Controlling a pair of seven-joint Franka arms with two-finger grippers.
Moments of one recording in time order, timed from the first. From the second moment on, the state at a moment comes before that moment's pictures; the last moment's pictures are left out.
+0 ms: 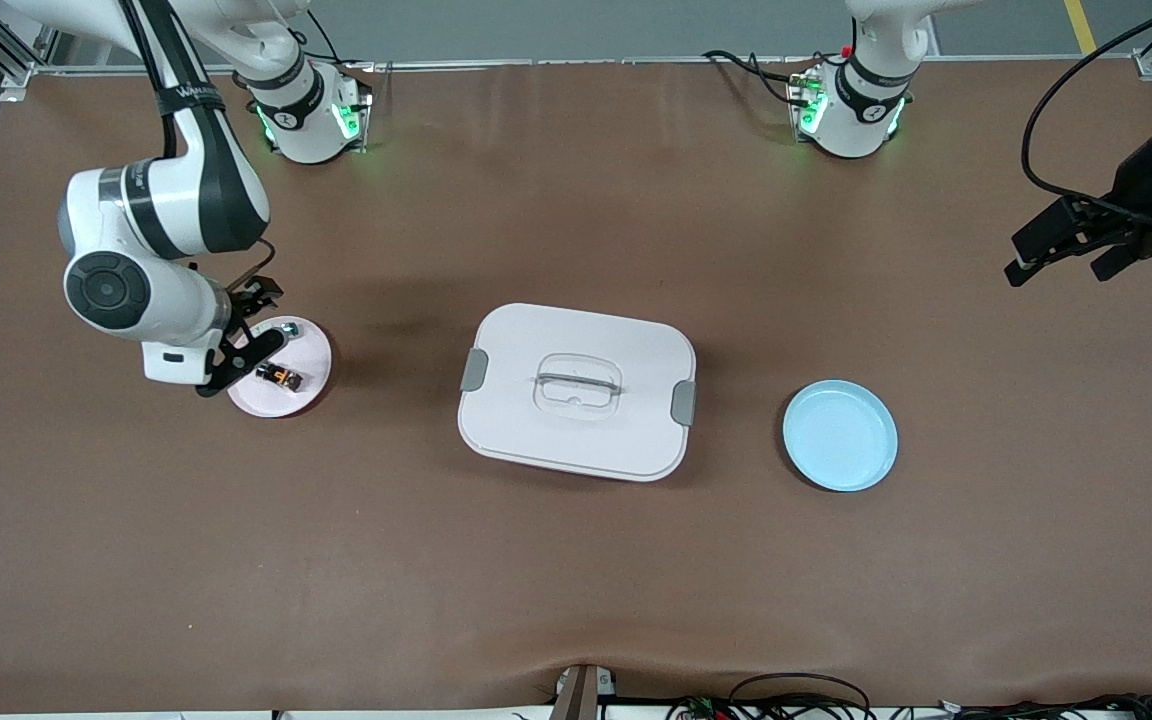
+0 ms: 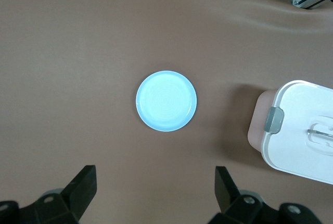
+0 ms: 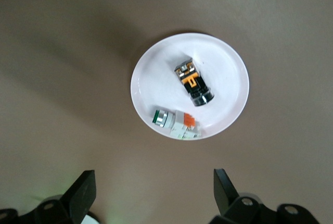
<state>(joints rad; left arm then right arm) 0.14 -0.04 -0.22 -1.58 -0.09 1.68 -0.18 0.11 0.16 0.04 -1.97 -0.12 1.78 -0.40</state>
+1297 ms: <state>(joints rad) -0.03 -0.04 -0.05 -1.58 -0.06 1.64 -0.18 -0.01 0.08 0.02 -1.66 -0.04 1.44 -0.22</state>
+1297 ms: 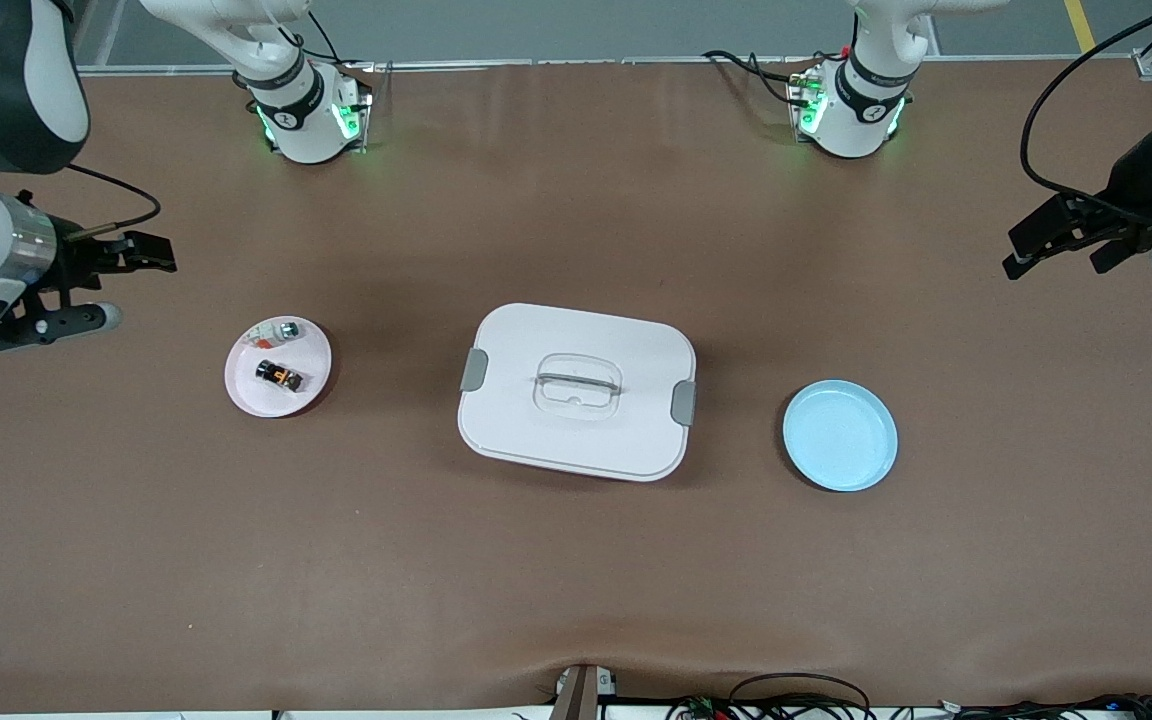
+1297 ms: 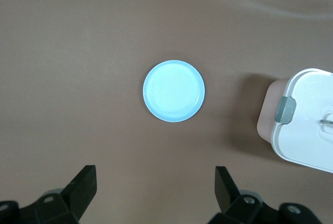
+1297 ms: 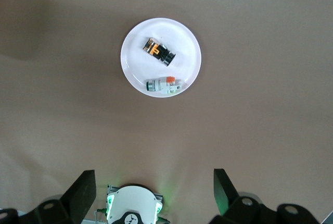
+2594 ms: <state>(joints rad) -0.03 -0.18 -0.05 -1.73 -0.02 1.66 -0.10 -0.07 0.09 0.02 -1.50 0.04 1.41 0.08</state>
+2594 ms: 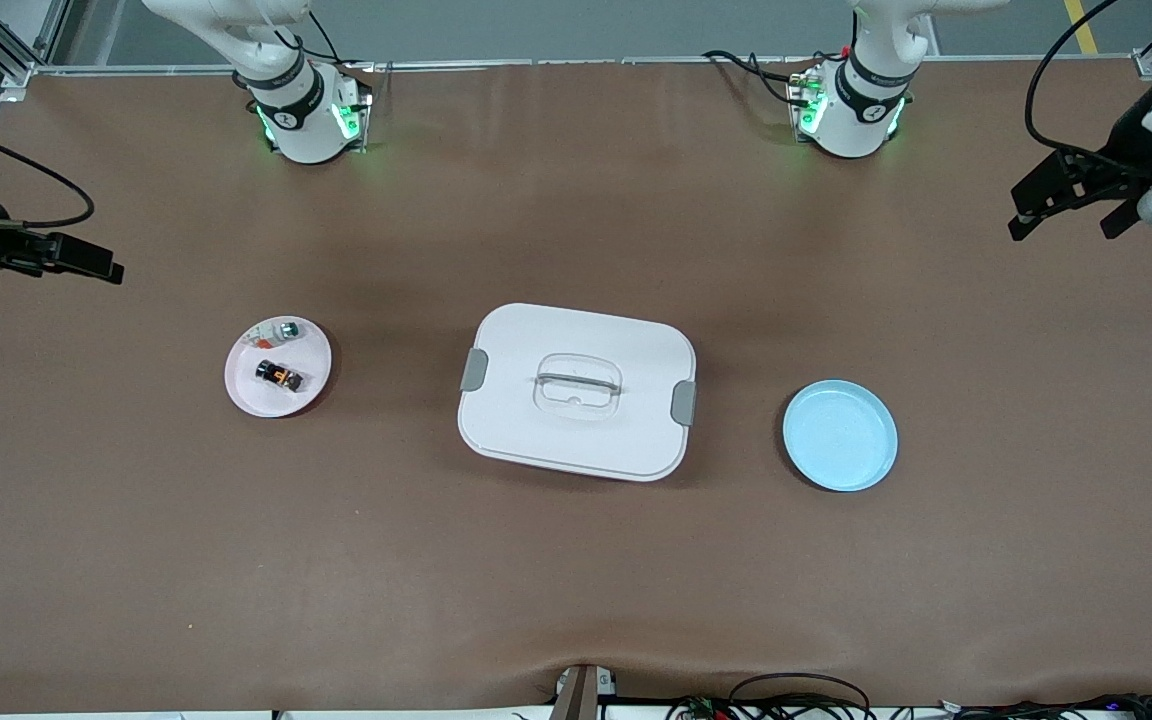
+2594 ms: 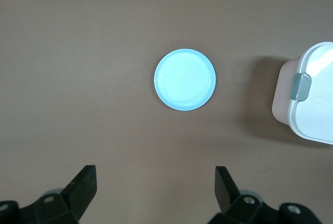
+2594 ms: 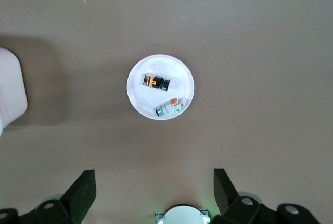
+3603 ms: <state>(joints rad) -0.03 -0.14 -0.05 -1.65 -0.02 1.58 -0.10 -0.09 0.08 0.04 -1.42 0.04 1.39 0.05</state>
